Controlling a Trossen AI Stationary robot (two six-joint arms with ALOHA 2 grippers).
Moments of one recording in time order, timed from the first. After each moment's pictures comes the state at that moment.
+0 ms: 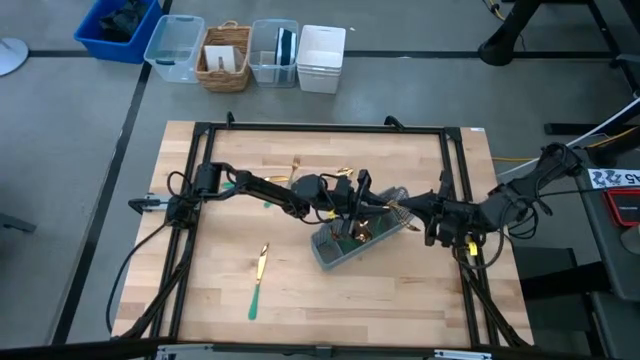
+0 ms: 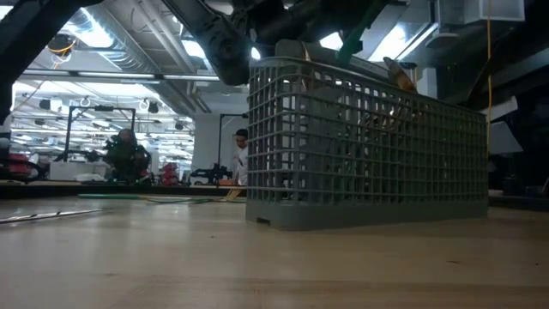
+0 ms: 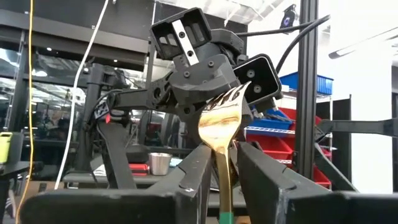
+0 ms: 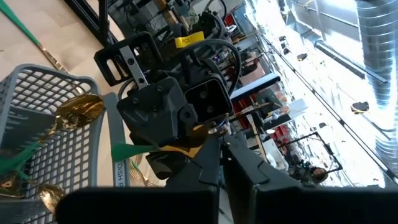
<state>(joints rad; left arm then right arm) 0.00 2.16 1.37 1.30 0.23 -0.20 0.61 0.79 0.82 -0.16 0.78 -0.92</state>
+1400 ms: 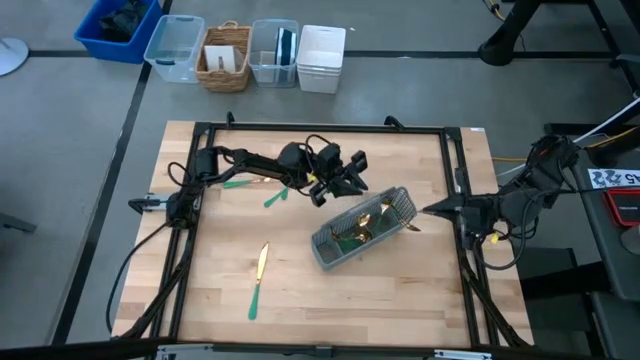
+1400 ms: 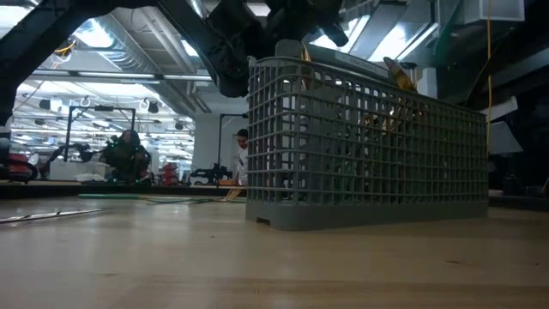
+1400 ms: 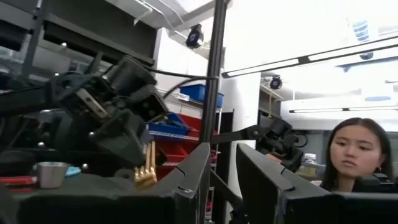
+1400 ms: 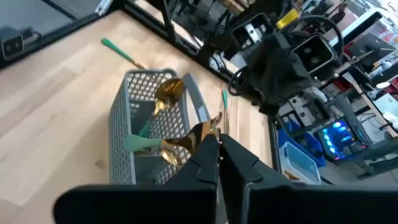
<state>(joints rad) 0.22 2.15 1.37 1.57 0.79 -0.71 0.75 0.67 0.98 -0.80 0.69 -0.26</state>
